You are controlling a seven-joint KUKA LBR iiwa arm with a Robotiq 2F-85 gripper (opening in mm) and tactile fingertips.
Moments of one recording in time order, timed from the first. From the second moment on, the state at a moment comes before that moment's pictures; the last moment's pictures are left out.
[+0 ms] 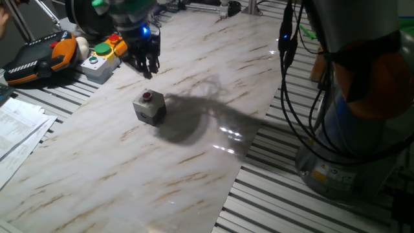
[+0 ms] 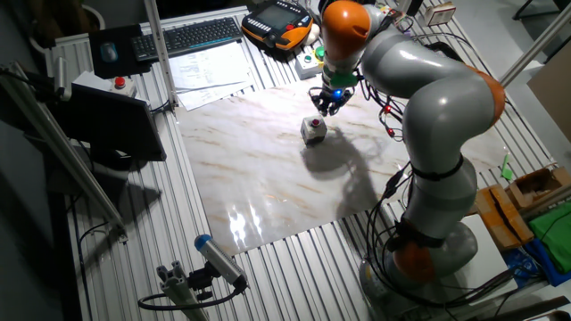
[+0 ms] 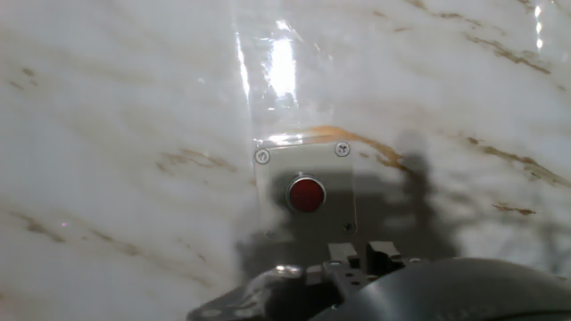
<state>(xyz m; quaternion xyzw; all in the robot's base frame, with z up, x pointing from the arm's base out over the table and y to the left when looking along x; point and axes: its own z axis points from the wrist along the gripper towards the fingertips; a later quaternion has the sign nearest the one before) 0.558 0.040 0.199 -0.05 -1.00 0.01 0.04</state>
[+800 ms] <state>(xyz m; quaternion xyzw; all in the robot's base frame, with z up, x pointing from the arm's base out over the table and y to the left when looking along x) 0.556 0.040 0.201 -0.04 -1.00 0.01 -0.02</state>
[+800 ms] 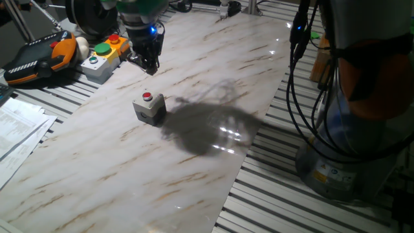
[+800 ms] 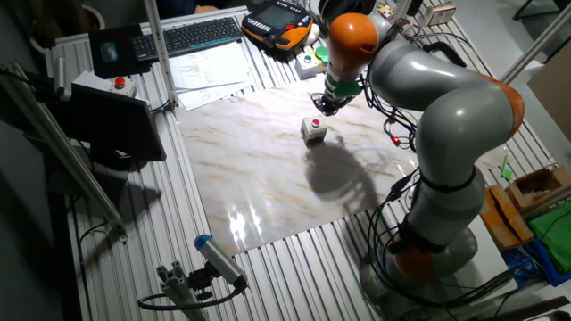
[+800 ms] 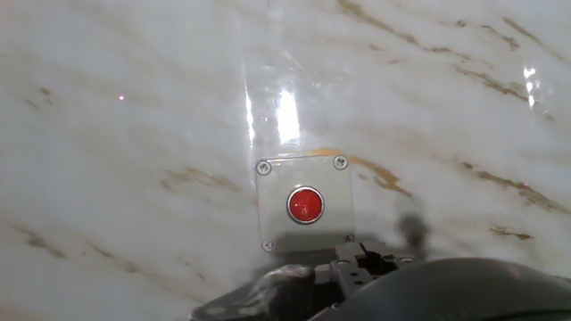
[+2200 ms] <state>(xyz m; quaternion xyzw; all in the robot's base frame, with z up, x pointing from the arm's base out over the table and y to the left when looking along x) 0.540 0.033 0.238 0.00 -1.00 0.02 0.00</state>
